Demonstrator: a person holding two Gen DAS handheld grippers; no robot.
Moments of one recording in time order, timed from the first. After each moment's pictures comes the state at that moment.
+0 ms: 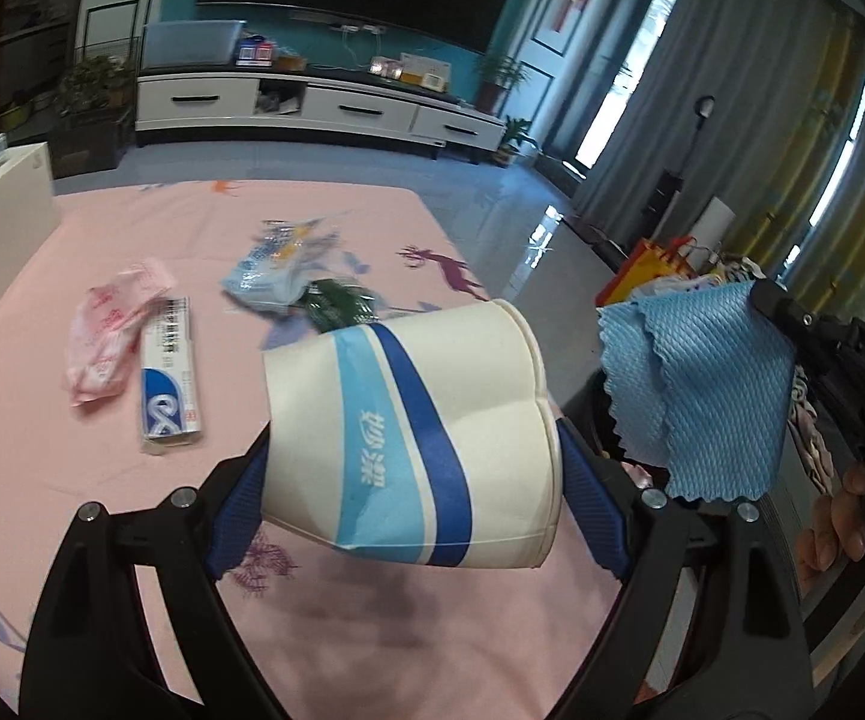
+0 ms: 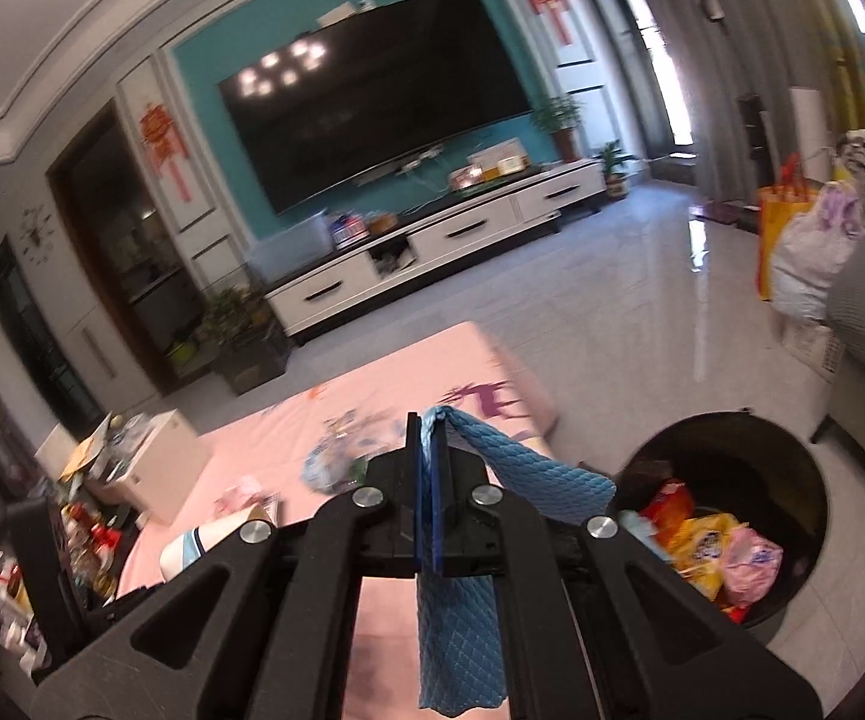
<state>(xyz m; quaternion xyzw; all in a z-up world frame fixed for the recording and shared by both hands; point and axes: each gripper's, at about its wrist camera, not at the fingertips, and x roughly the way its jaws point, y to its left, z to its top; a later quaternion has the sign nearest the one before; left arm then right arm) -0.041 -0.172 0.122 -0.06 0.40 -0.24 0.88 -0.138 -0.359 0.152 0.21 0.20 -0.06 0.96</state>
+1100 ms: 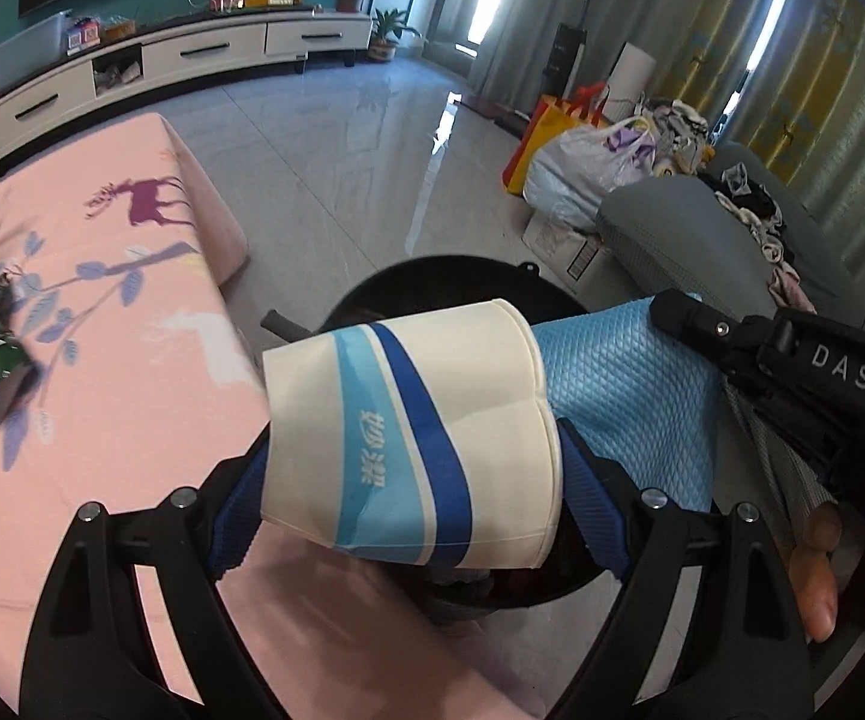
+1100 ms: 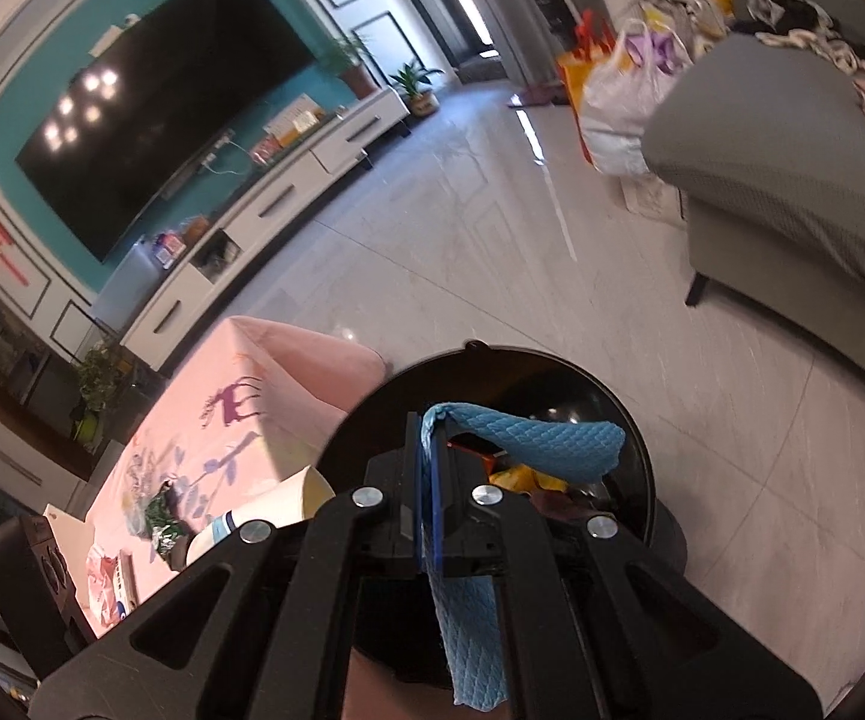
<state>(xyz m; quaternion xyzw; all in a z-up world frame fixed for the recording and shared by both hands) -0.032 -0.435 0.037 0.06 0.46 -0.34 0.82 -0.154 -0.541 0.043 0.35 0.28 -0.21 0.87</state>
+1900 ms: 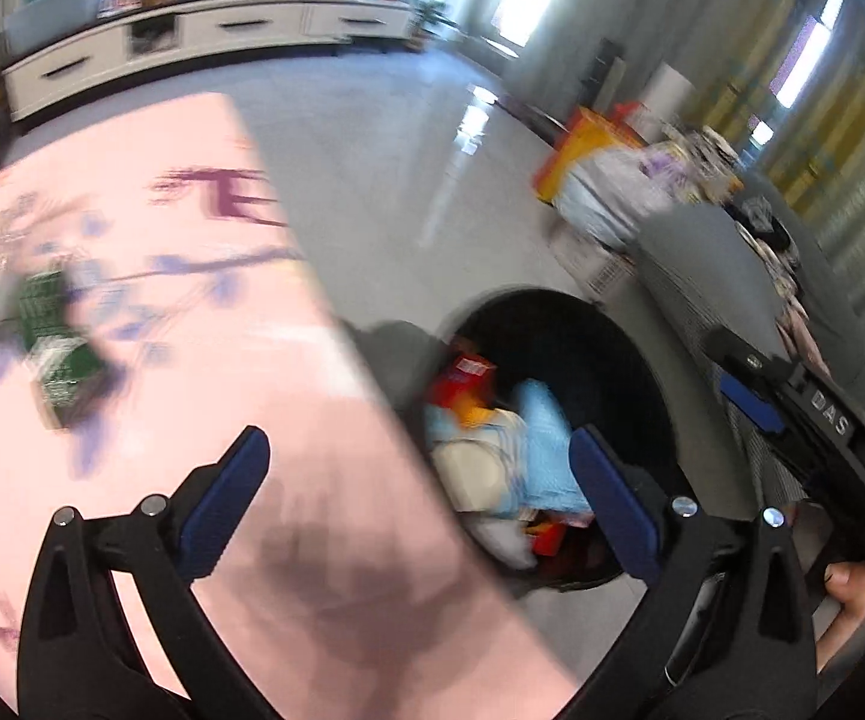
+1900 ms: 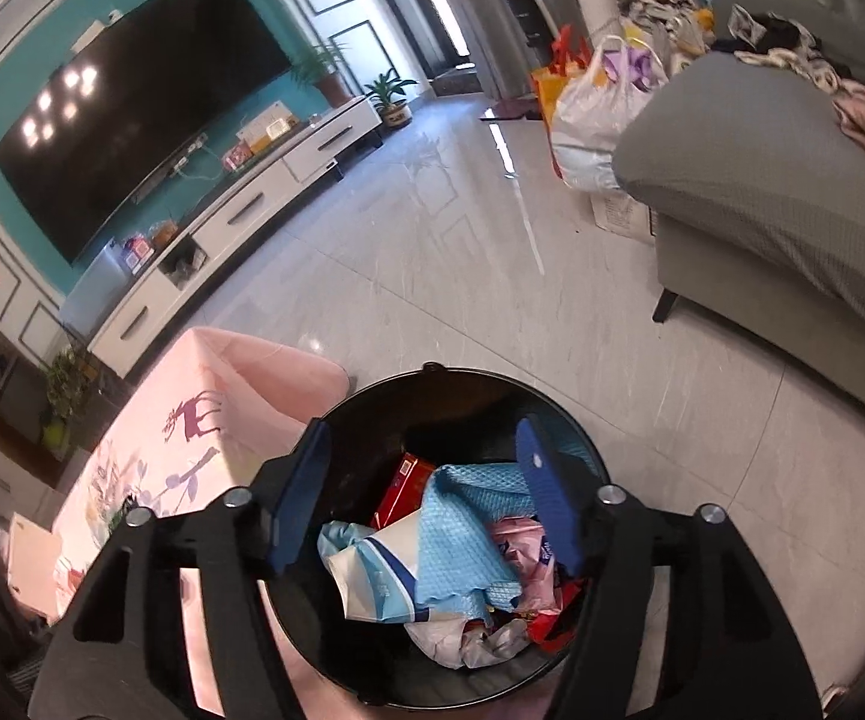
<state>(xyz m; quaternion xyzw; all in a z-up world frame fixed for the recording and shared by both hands) 0.014 -0.364 0.062 0.02 0.49 -0.29 0.82 -0.152 -0.546 0.050 0.32 0.29 -0.25 0.87</state>
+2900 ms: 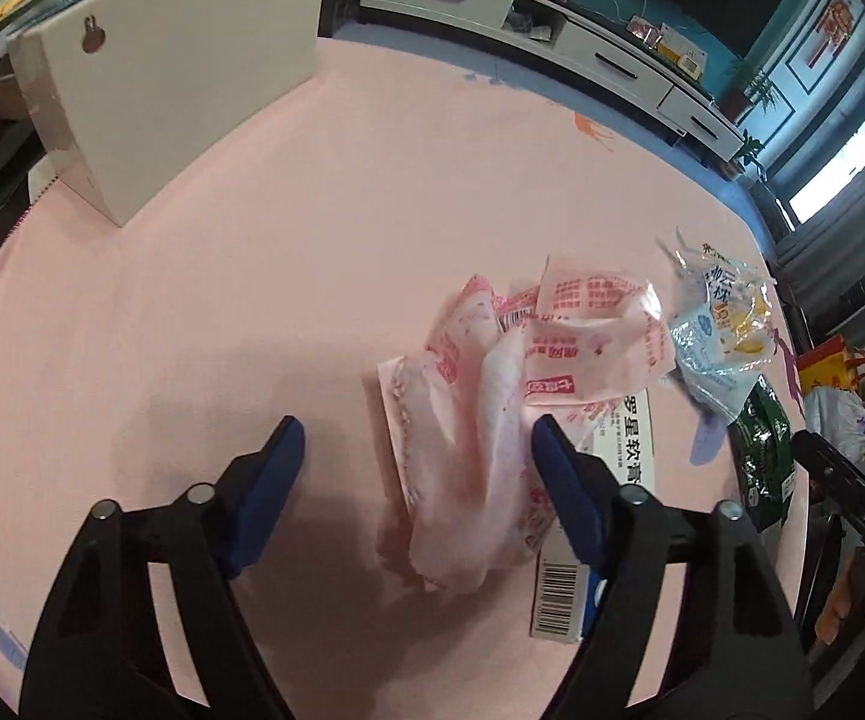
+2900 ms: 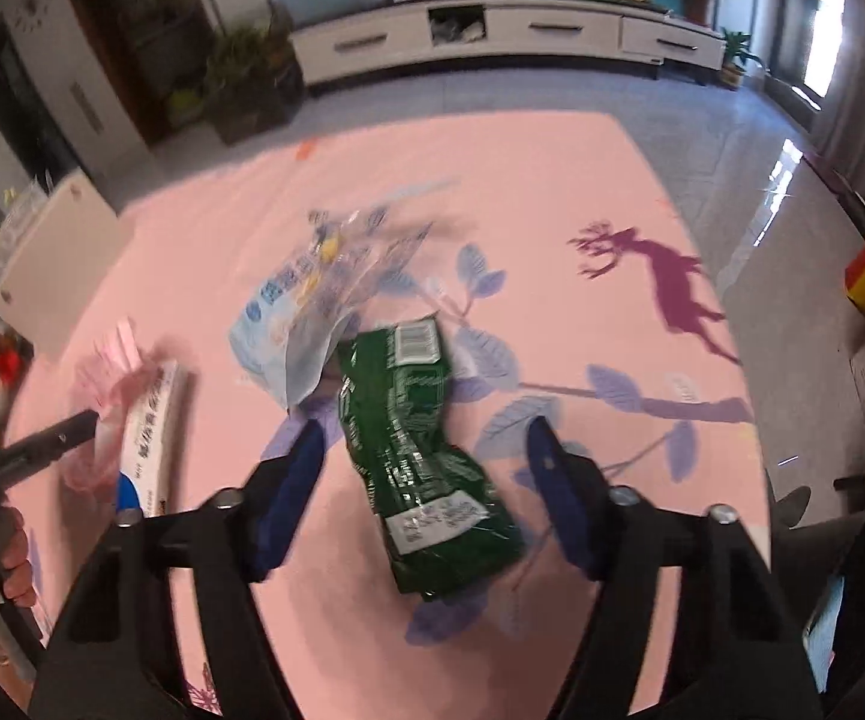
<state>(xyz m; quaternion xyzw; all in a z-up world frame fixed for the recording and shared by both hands) 0.136 0.015 0.009 -0.13 0.52 0.00 0.84 0.115 -0.261 0.026 0.06 0.48 0.03 0.88</state>
